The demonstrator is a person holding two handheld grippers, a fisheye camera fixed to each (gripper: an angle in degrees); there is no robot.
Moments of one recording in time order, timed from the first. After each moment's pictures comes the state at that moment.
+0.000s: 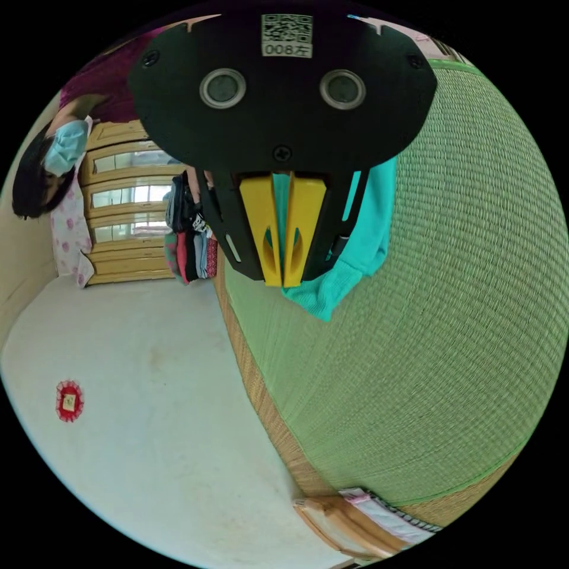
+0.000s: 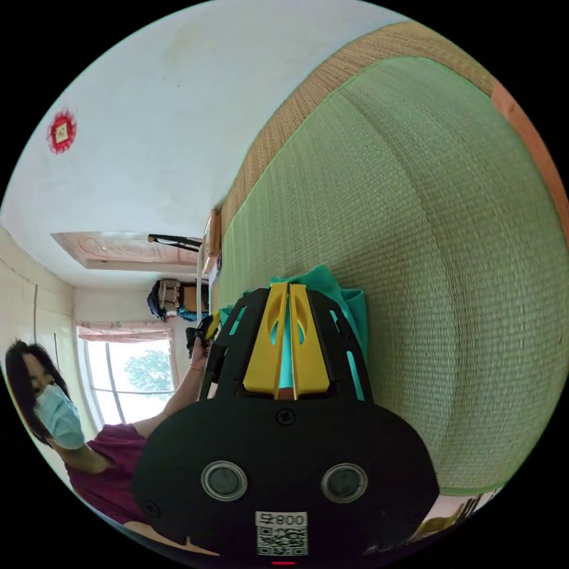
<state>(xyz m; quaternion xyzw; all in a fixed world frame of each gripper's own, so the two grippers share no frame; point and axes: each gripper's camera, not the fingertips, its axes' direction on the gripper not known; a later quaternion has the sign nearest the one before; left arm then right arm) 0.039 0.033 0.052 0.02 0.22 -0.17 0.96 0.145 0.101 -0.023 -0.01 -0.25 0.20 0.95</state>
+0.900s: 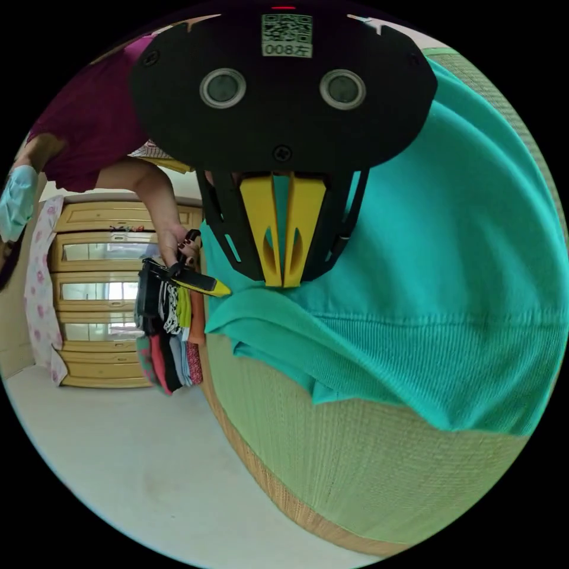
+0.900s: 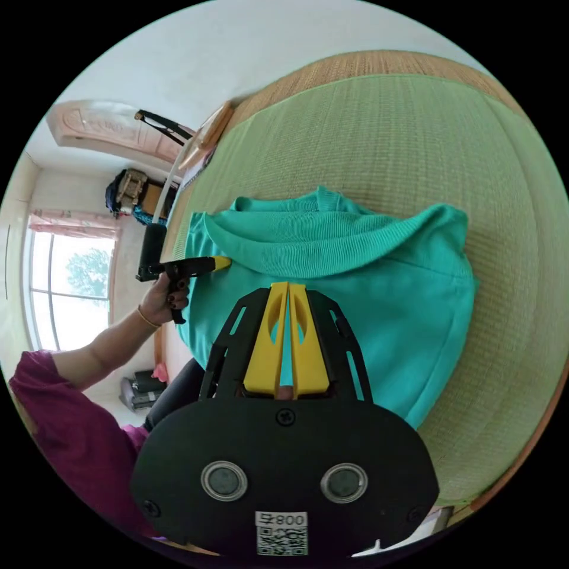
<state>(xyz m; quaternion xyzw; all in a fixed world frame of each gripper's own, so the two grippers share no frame) 0.189 0.014 0.145 -0.20 0.19 0.03 0.96 -0.059 0.098 0.053 -0.16 -0.12 -0.04 0.98</state>
